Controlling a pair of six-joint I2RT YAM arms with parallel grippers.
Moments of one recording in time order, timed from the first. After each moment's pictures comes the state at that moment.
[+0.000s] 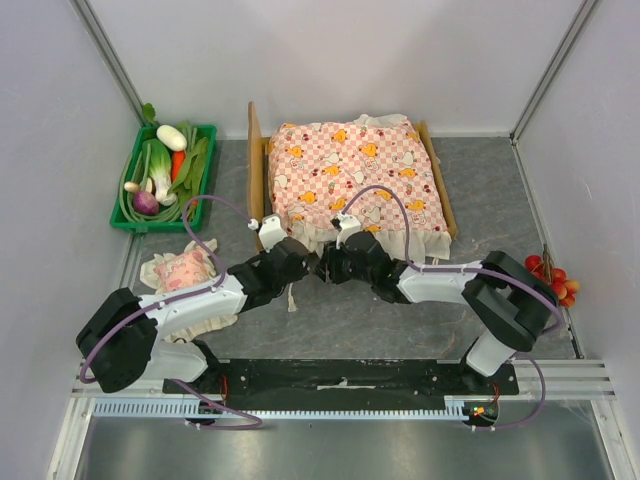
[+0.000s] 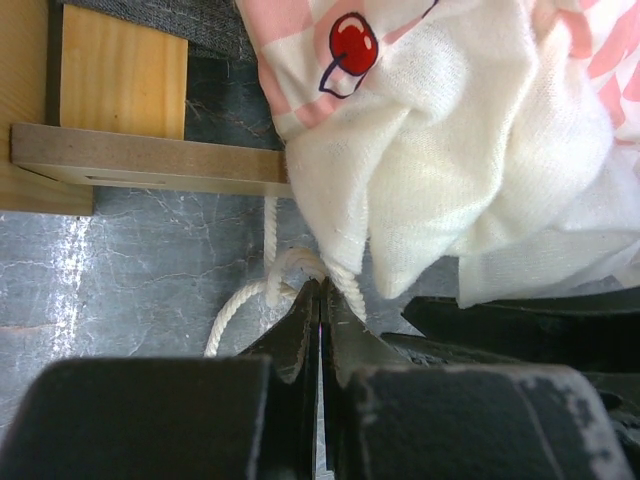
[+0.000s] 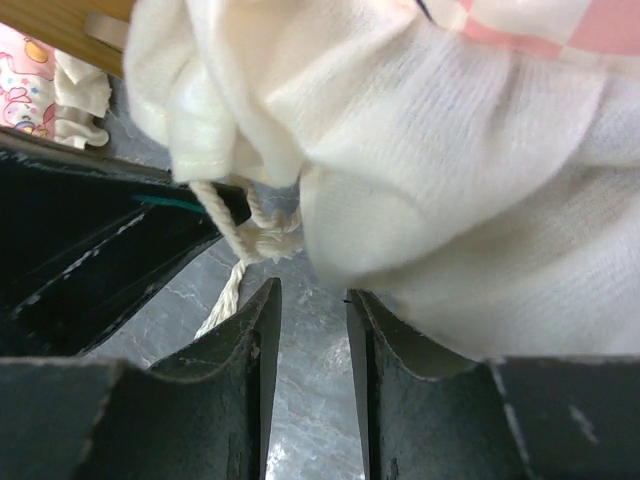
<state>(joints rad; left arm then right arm) -0.84 1.30 0.66 -0.13 -0.51 -0.94 0.87 1.62 0.72 0.40 -0.03 0.55</state>
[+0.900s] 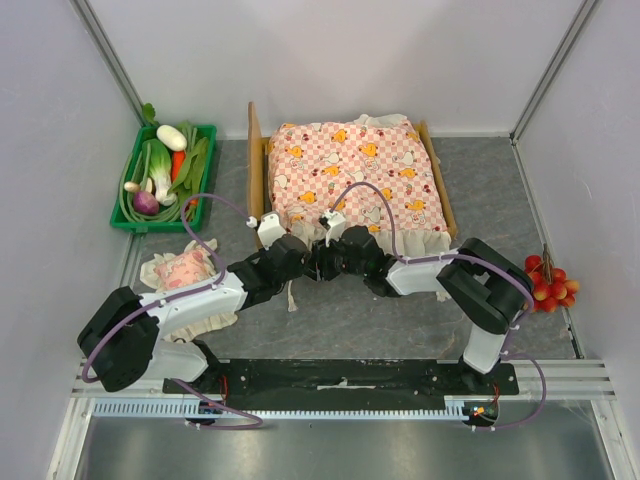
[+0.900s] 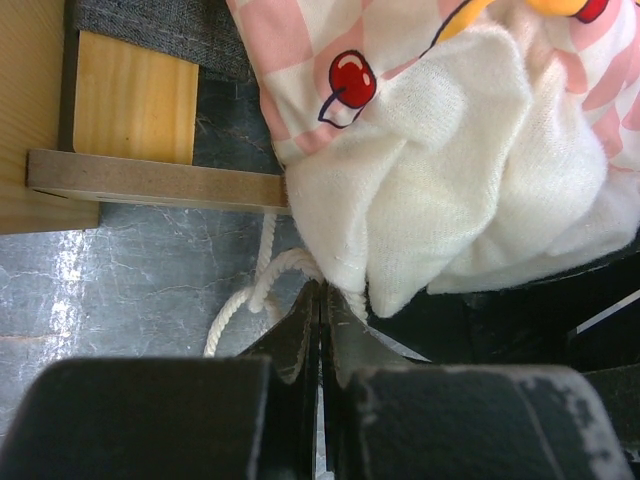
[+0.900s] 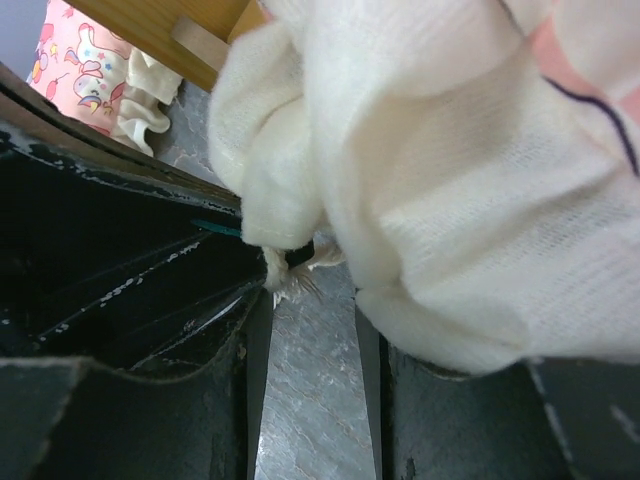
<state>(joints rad) -0.82 1.31 0.68 -0.13 -0.51 -0.94 0.83 1.78 0.79 0.58 -0.24 0.47</state>
